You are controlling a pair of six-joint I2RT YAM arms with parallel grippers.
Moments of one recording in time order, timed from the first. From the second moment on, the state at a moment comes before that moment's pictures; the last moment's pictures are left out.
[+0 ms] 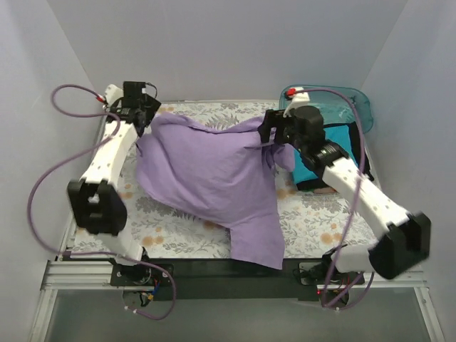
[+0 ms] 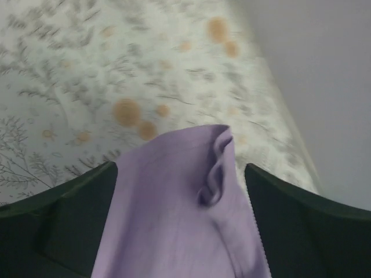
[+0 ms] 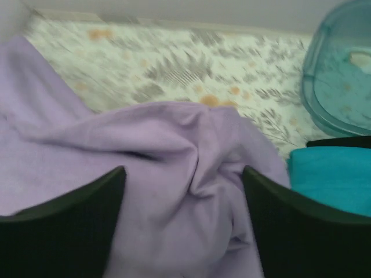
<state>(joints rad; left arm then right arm) -0.12 1.56 1.56 -0.59 -0.38 -1.00 0.52 1.22 1.15 -0.16 0.08 0.27</state>
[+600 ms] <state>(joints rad) 0.10 1.20 1.11 -0.64 -0.23 -1.00 0.53 1.30 1.06 -0.23 -0.08 0.21</state>
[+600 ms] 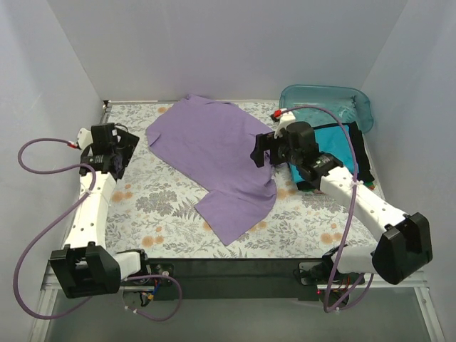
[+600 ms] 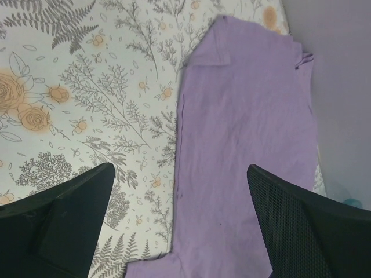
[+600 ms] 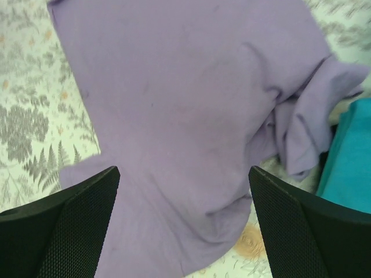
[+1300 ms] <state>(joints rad) 0.10 1.27 1.03 -0.57 -0.10 -0.93 0.90 1.56 0.95 -0.18 -0.10 0.29</state>
